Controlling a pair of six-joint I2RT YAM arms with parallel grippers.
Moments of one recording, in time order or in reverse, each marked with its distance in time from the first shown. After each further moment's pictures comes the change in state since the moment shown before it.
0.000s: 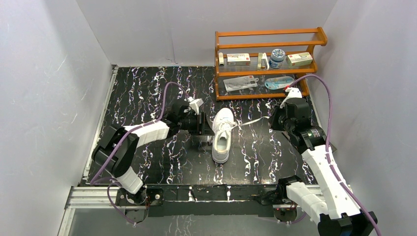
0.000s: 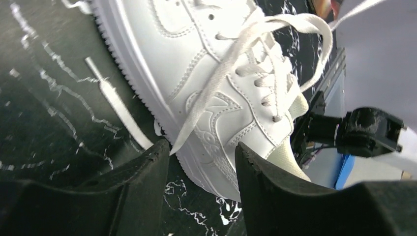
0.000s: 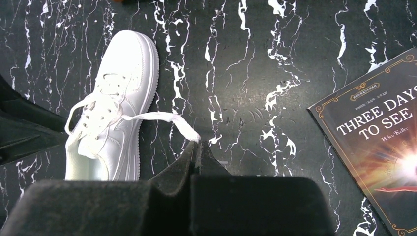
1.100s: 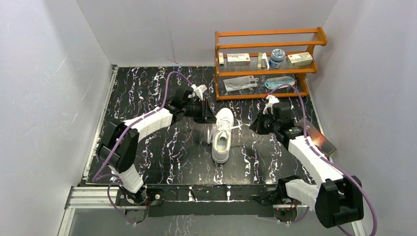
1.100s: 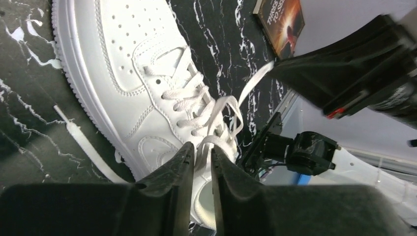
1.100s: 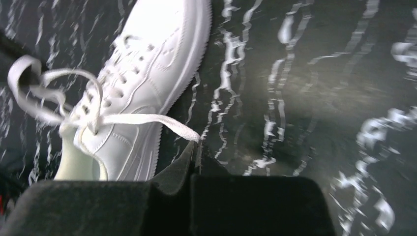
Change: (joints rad) left arm 0.010 0.081 0.268 -0.140 0.079 -0.090; right arm 0.000 0.221 -0.296 0.476 -0.382 -0.027
